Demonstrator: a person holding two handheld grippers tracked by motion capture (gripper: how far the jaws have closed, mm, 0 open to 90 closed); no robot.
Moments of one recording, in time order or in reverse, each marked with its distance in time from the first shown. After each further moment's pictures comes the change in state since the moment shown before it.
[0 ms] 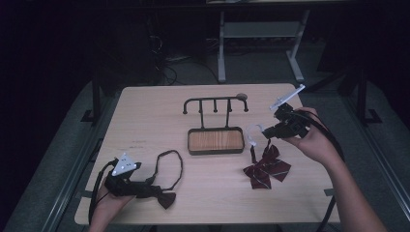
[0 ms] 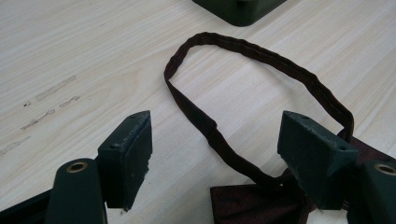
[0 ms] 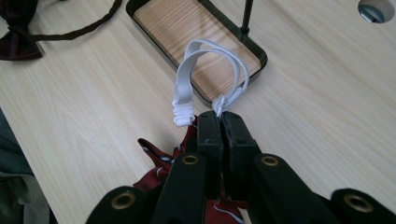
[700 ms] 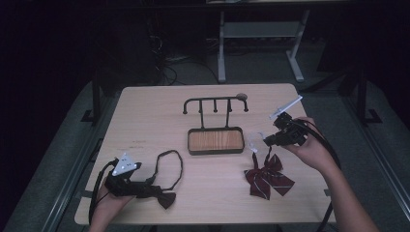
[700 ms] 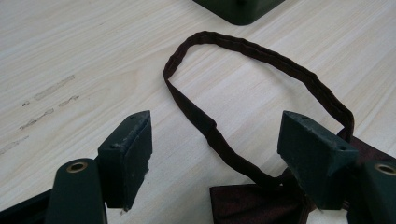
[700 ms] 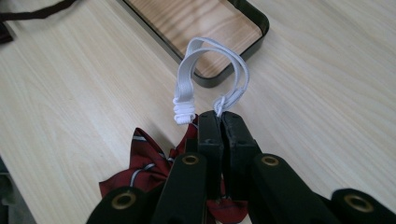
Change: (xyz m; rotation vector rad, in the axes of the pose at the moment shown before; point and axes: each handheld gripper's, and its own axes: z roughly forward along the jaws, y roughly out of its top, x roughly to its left) left arm 0.000 0.000 0.000 0.006 0.000 0.004; right arm -0.009 -0.024 0.028 0.034 0.004 0.051
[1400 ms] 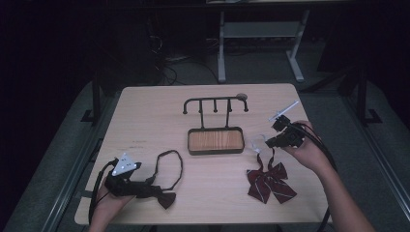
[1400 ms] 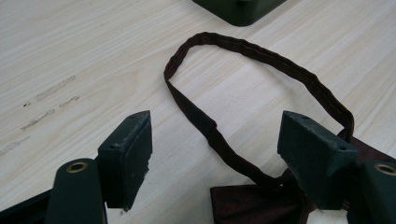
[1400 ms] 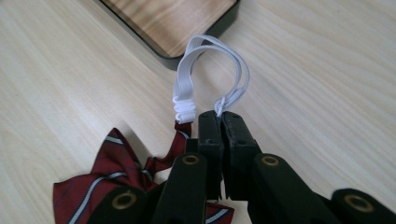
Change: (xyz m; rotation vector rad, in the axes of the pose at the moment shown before) left arm 0.000 0.000 0.000 -0.001 0.000 -0.001; right arm -0.016 -0.010 0.027 0.052 -0.056 0.053
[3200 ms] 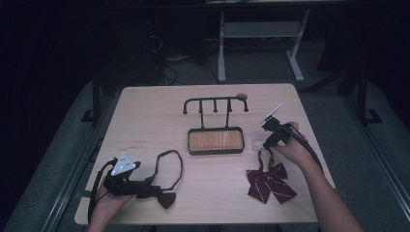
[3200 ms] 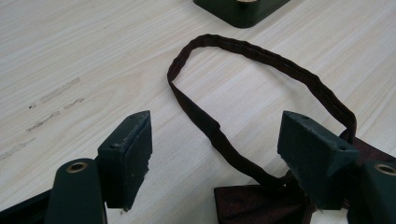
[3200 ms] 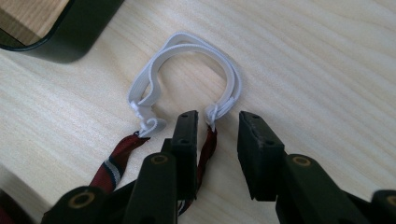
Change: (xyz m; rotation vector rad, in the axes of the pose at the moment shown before) left arm 0.002 0.000 -0.001 -0.005 0.003 0.006; right arm -0.031 0.010 0.073 0.189 -0.116 0.127
